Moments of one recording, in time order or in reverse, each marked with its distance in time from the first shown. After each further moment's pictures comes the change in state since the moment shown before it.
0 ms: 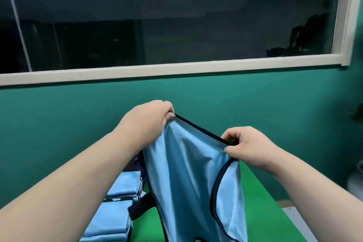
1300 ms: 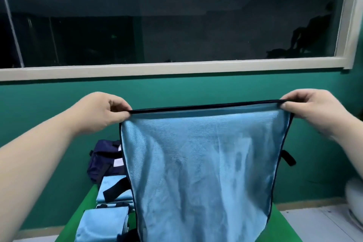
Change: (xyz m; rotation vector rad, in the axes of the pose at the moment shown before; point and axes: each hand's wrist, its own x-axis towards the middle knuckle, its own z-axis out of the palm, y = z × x) left_hand 0.006 -0.107 -0.025 -0.373 0.013 -0.168; right_hand 0.043 0.068 -0.116 0.284 0.445 0.004
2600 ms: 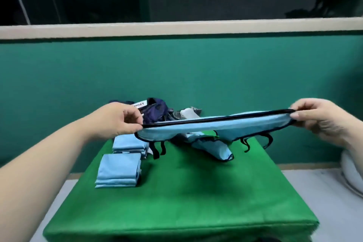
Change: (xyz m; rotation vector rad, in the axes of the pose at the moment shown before) left_hand -0.106 -0.028 0.060 -0.152 -0.366 -0.089; right_hand -0.095 0.056 0.020 0.455 -0.298 0.316
